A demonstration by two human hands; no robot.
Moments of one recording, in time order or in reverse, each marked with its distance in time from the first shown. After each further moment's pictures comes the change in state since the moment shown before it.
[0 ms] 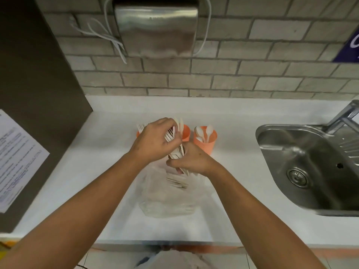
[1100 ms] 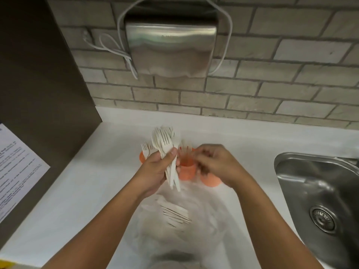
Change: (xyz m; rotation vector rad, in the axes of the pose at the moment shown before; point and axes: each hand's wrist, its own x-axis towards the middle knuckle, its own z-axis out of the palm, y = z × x) left_hand 0.013 -0.022 0.029 -1.176 -0.070 -0.680; right_hand 0.045 -0.013 -0.083 0.149 0.119 0.094
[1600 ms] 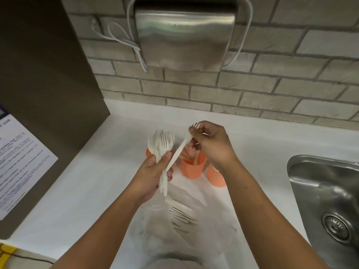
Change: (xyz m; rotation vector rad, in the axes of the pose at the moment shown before) left_hand -0.006 -0.021 -0.027 -0.015 0.150 -0.002; right_hand 0.058 -0.011 0.028 0.208 0.185 -0.151
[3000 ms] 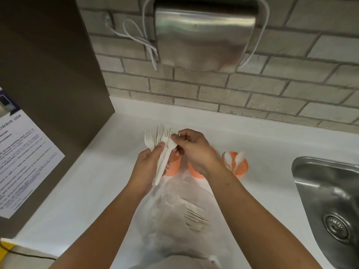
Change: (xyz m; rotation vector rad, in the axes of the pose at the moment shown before) left_hand 0.004 0.015 -0.039 0.012 0.266 0.004; right_hand 0.004 0.019 0.077 0.042 -0.102 0.139
